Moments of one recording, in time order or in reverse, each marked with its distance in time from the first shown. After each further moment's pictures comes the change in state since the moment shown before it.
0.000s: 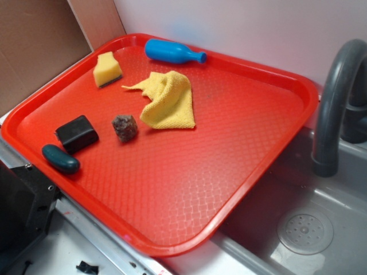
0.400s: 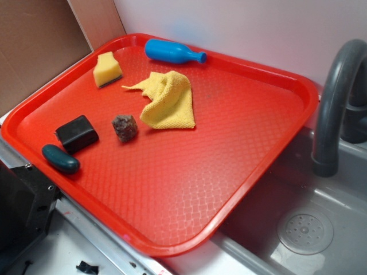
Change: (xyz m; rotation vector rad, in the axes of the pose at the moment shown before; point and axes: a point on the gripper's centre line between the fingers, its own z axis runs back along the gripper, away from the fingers) arm -0.002 0.000 -0.005 0.002 0.015 0.013
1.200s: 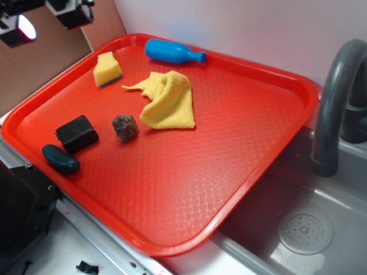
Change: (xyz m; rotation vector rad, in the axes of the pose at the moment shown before) arm 0.074 0.061 -0.075 0.134 -0.346 0.878
